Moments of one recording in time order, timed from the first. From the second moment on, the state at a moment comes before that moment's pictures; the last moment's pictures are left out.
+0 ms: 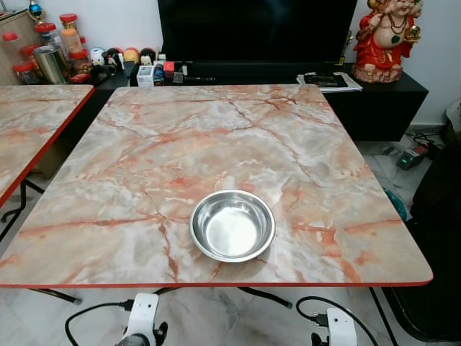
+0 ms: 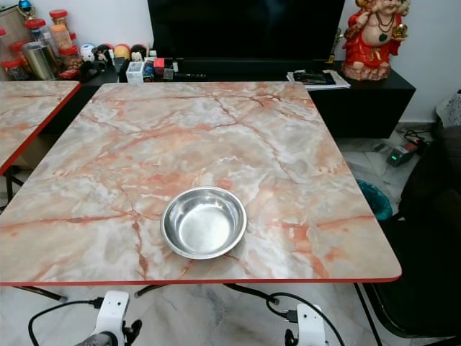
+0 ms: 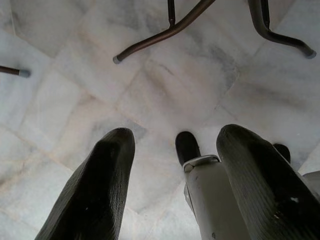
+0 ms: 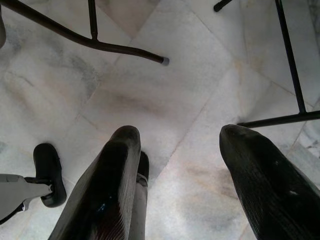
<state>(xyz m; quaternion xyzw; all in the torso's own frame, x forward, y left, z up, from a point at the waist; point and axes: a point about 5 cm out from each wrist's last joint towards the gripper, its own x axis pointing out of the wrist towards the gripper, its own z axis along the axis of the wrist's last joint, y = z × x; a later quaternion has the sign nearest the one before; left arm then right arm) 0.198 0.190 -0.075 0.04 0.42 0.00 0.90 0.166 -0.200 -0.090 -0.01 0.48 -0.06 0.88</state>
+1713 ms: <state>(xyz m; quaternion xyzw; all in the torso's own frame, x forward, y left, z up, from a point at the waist) 0.176 0.202 -0.085 0.02 0.46 0.03 0.89 0.171 -0.191 -0.089 0.00 0.47 -0.05 0.88</state>
